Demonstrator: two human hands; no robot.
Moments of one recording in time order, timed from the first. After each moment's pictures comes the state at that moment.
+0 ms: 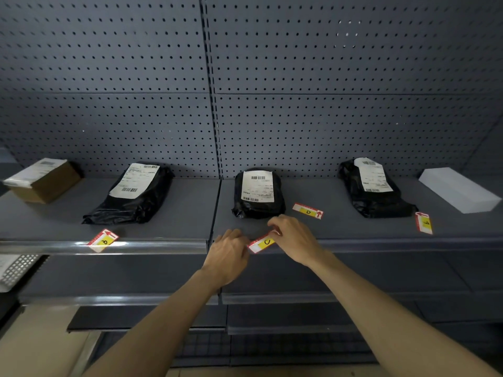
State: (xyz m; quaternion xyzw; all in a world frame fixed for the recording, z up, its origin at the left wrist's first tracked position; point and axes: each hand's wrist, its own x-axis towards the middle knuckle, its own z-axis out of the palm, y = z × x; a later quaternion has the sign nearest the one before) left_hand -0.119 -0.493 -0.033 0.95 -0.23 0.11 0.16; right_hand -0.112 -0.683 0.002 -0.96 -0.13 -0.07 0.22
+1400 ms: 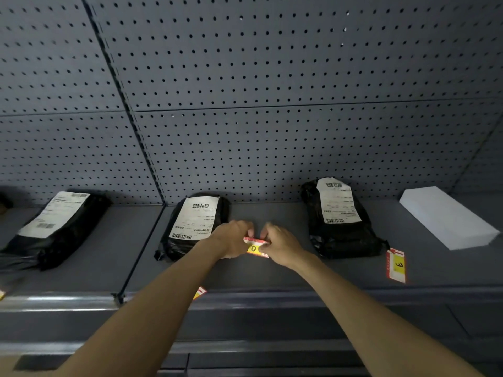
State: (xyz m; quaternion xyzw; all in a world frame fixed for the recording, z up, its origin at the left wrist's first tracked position) left_hand 0.037 -0.683 0.004 0.97 -0.19 -0.11 0.14; right_hand 0.011 -0.839 -0.022 -0.96 -0.06 0.04 0.29
